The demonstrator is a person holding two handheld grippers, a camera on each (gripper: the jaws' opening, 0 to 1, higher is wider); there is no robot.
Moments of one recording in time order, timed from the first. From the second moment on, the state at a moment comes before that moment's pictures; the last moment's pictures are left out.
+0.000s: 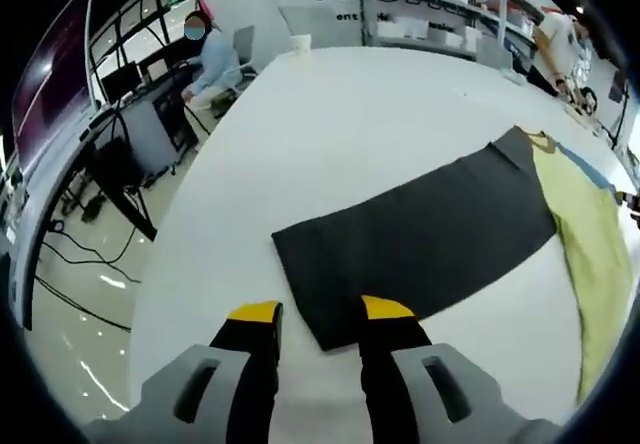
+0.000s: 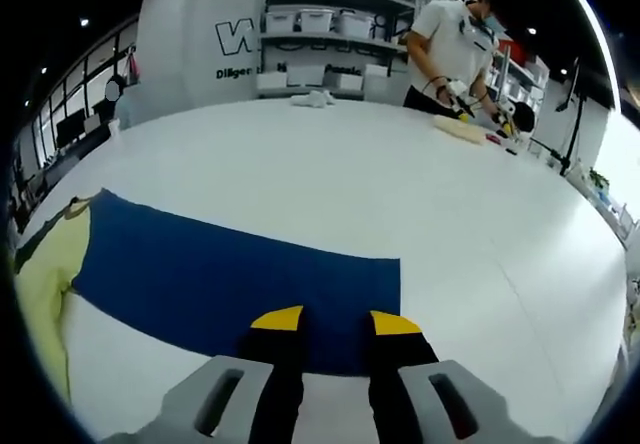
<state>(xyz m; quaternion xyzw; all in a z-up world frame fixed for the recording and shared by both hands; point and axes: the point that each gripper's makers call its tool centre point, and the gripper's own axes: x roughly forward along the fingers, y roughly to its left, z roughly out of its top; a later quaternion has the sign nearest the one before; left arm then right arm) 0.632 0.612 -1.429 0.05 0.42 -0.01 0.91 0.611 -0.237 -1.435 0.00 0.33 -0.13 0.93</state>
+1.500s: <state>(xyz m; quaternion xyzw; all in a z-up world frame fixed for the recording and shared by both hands) 0.596 0.495 -1.397 0.00 0.38 -0.13 0.92 0.566 -0.065 -1.413 0.01 0.31 0.14 0.94</state>
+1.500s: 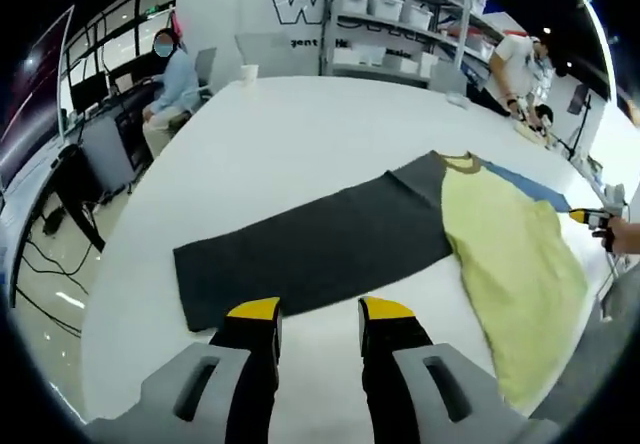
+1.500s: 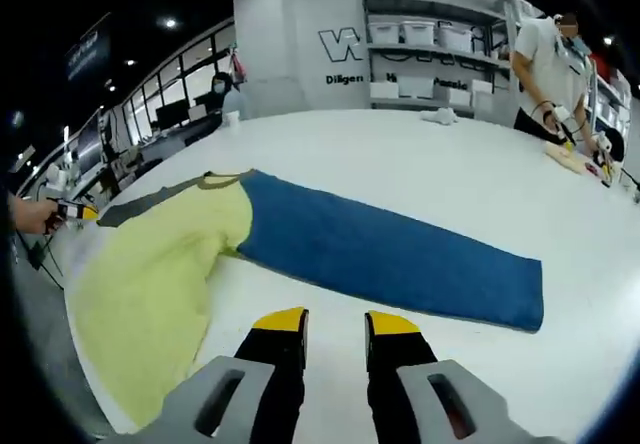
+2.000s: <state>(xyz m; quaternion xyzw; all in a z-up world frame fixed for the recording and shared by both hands) 0.531 0.406 -1.421 0.02 0.43 -0.27 0.86 0.515 0.012 -1.416 0.01 0.33 0.26 0.91</state>
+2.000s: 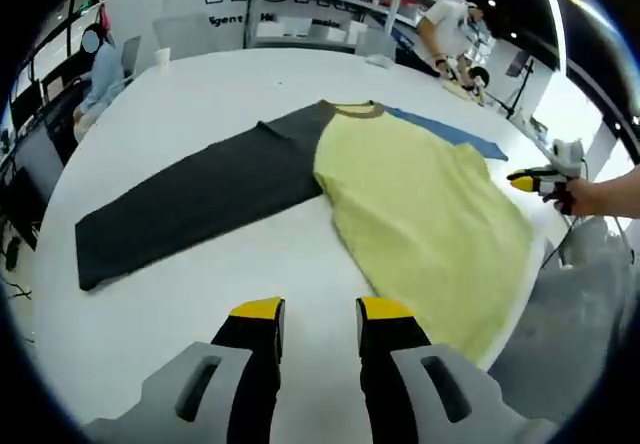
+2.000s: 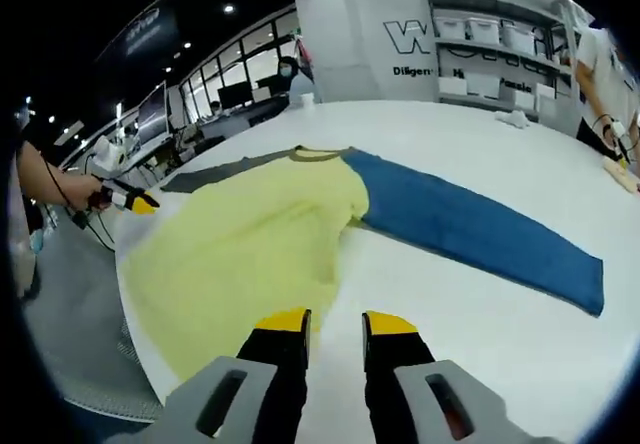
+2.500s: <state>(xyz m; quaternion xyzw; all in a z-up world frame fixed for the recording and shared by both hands) 0.491 0.370 -1.438 0.02 0.48 -0.32 0.82 0.465 0.022 -1.436 -0.03 0.37 0.29 0.88</state>
